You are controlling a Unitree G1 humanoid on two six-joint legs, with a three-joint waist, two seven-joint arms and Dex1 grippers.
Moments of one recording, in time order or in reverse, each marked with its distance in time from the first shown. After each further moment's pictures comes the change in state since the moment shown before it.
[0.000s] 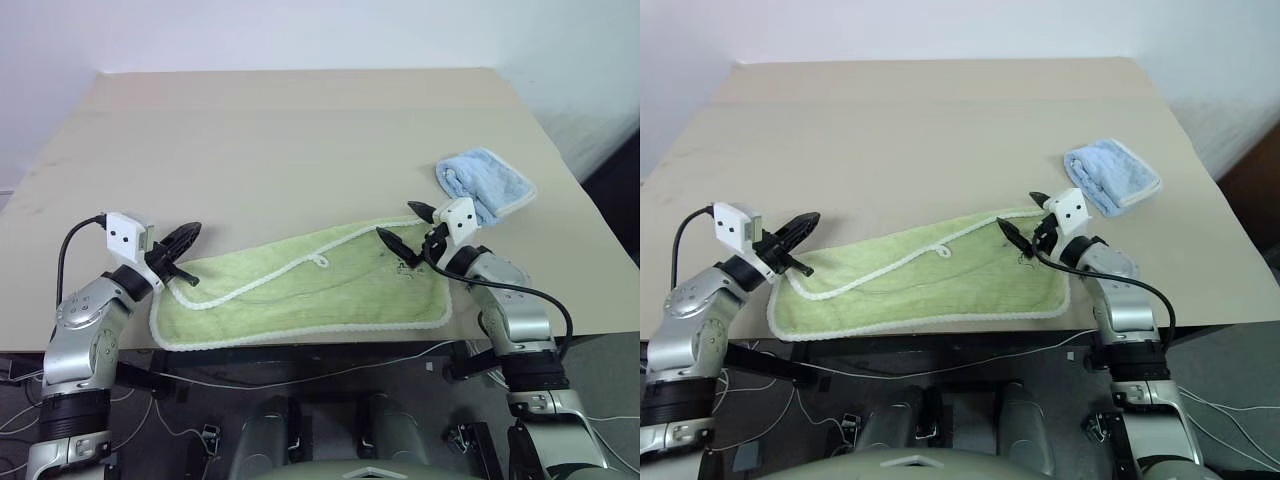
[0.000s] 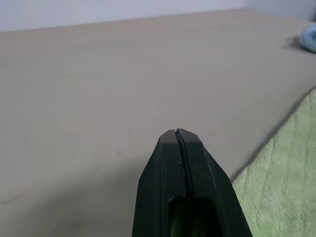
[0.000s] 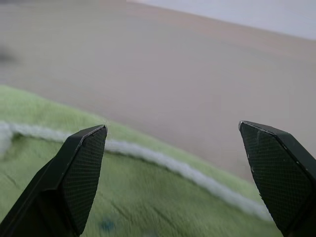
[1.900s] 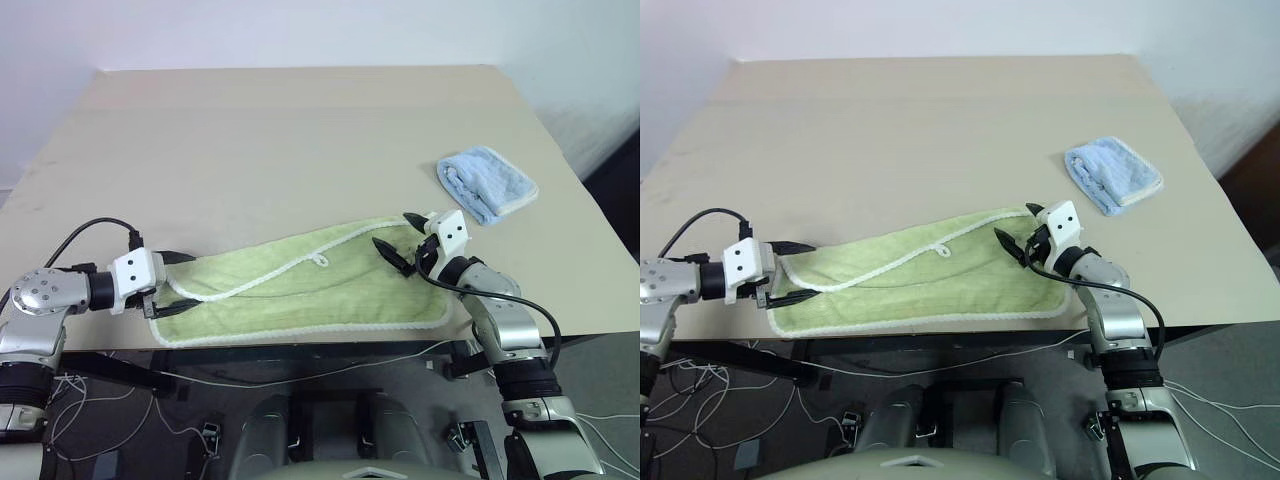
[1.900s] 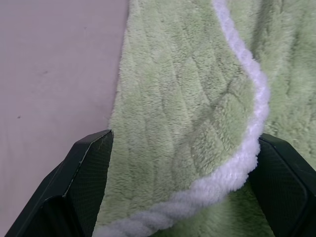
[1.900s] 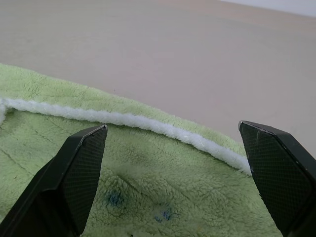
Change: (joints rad) left arm -0.119 0.339 -0.227 0.424 0.251 -0.533 -0.553; right arm 0.055 0.011 0.017 0.006 -0.025 -0.021 -0.051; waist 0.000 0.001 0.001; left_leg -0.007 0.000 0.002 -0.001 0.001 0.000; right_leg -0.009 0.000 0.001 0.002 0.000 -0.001
